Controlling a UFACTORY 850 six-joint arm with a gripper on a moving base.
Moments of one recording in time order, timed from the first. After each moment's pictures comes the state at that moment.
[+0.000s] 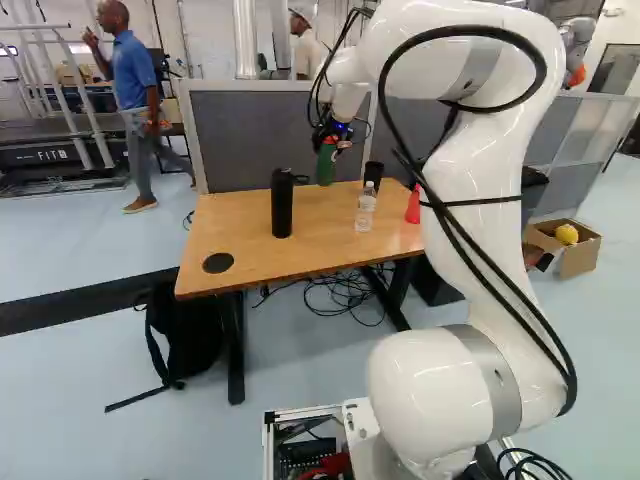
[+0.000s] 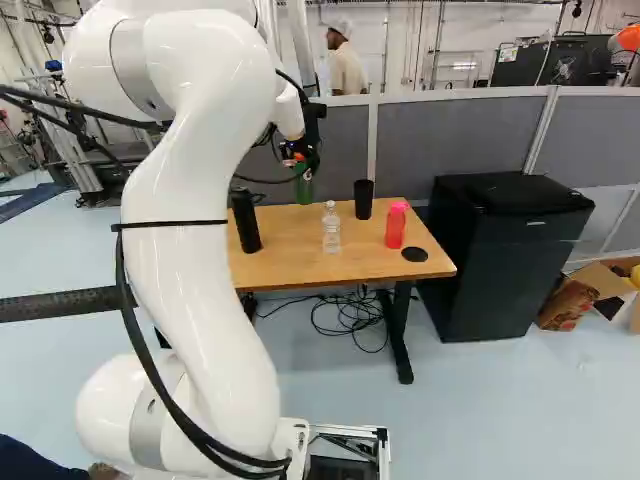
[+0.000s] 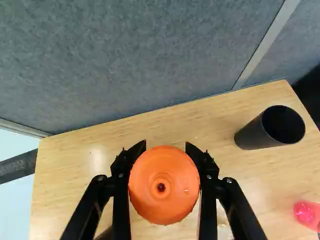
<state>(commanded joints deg) 0.9 -26.8 -88.1 9.6 -19.1 0.0</state>
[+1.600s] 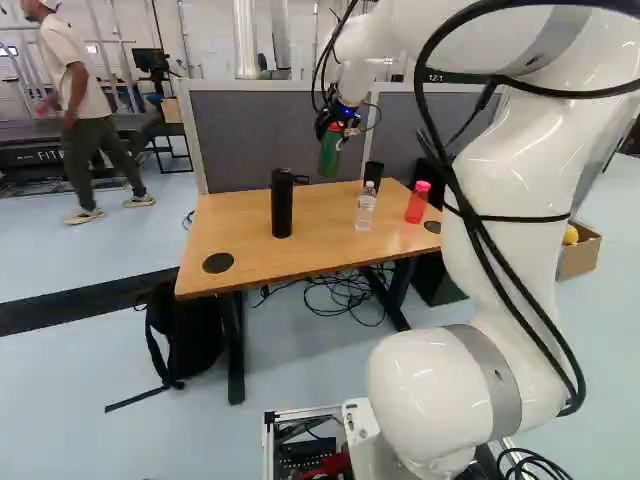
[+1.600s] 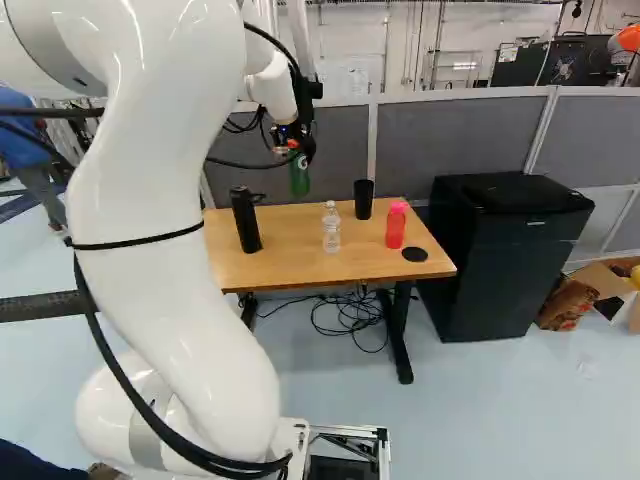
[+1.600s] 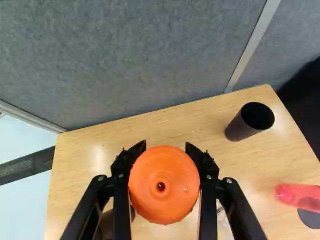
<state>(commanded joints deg) 1.0 -15.2 -79.0 9.6 -19.1 0.0</state>
